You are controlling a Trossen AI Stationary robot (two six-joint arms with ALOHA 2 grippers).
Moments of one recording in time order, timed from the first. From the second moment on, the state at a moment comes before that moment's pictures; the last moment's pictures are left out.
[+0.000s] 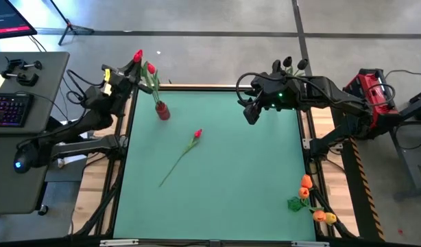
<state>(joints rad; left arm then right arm) 0.54 0.72 0.61 0.61 -0.47 0.40 -0.04 1.49 1.96 -1.14 0.37 0.39</state>
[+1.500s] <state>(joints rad) 0.60 0.77 0.61 0.40 -0.57 0.05 -0.04 1.49 1.96 -1.14 0.37 0.36</state>
